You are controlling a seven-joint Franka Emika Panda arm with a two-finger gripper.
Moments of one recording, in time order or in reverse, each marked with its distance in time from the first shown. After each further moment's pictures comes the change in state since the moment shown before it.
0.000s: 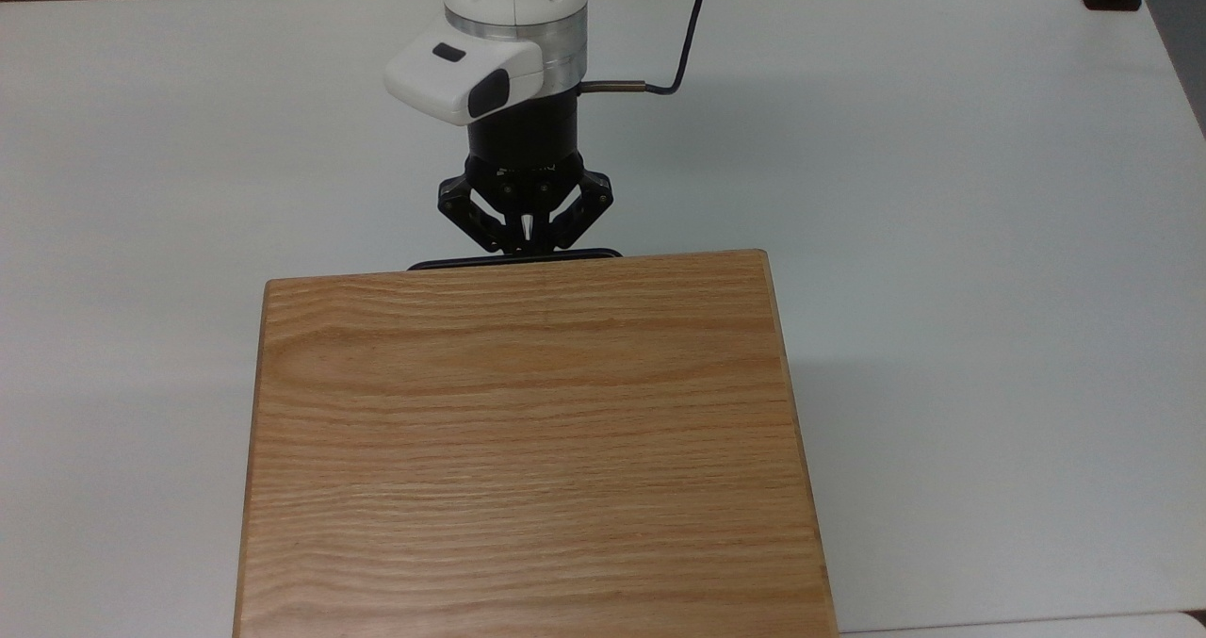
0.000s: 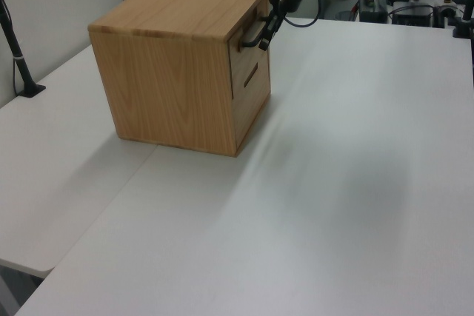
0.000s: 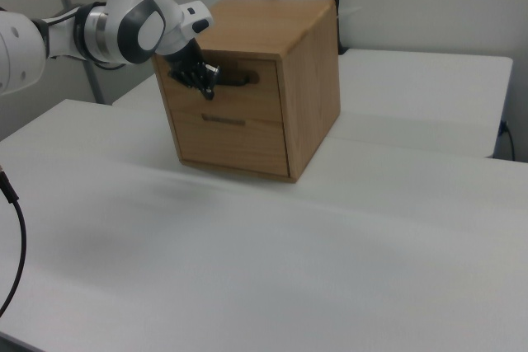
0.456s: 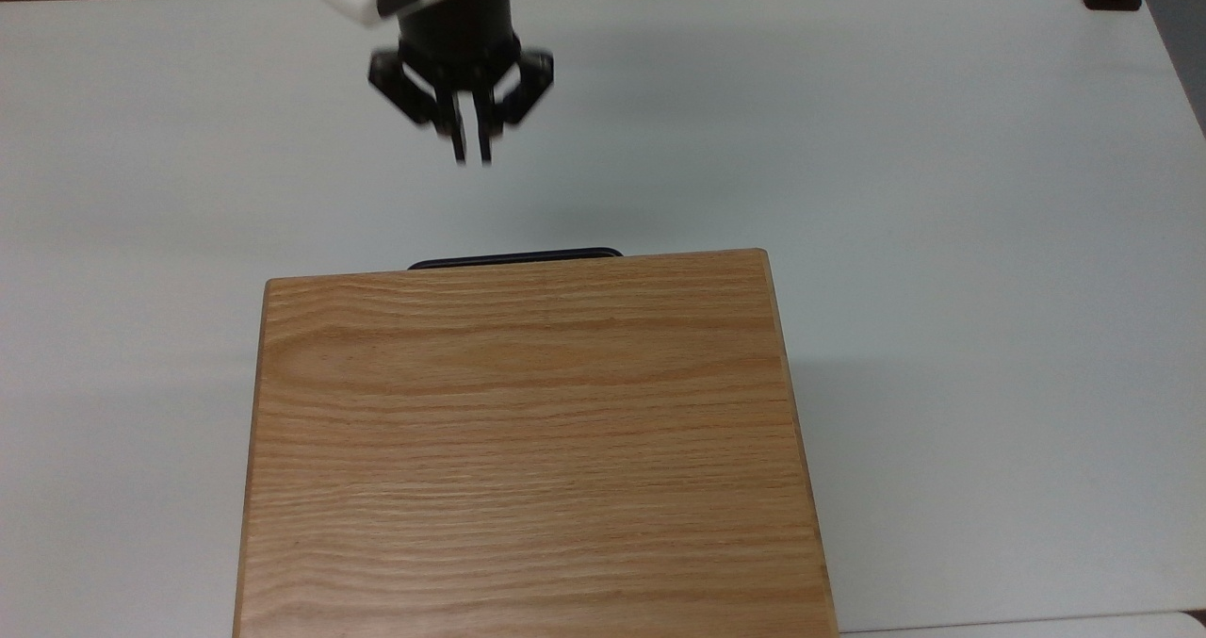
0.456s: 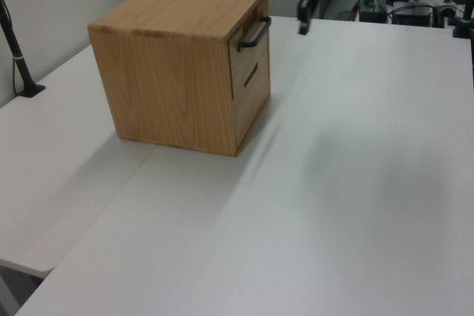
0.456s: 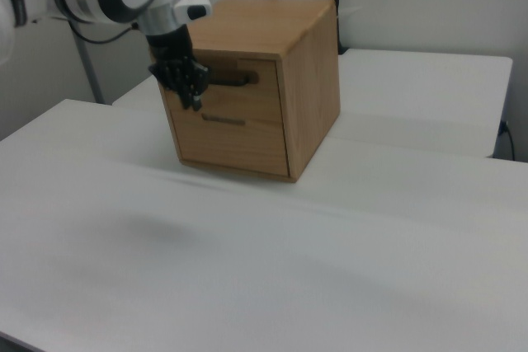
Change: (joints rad) arm -0.052 -0.143 -0.010 0.024 0.000 -0.466 0.002
